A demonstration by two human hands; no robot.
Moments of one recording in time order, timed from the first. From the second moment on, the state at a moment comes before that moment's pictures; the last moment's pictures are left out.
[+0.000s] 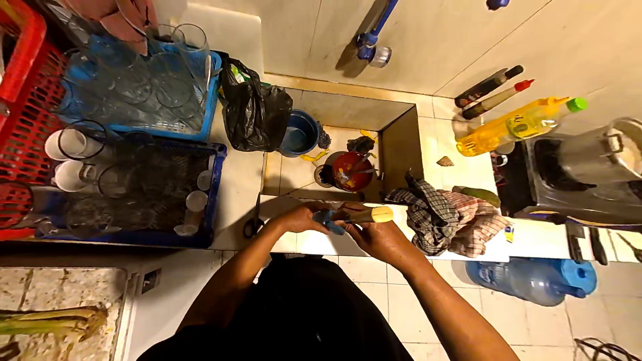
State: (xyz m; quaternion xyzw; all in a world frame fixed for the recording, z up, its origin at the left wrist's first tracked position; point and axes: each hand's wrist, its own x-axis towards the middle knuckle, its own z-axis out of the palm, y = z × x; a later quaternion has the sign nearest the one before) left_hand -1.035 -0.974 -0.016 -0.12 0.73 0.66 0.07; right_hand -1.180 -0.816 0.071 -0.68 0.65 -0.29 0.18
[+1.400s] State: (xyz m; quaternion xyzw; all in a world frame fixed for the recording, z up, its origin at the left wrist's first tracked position) left_hand -1.027 -0.952 -0.037 -0.10 0.75 0.65 -0.02; right_hand -1.184 -0.806 0.057 -0.55 0.70 -0.43 0.15
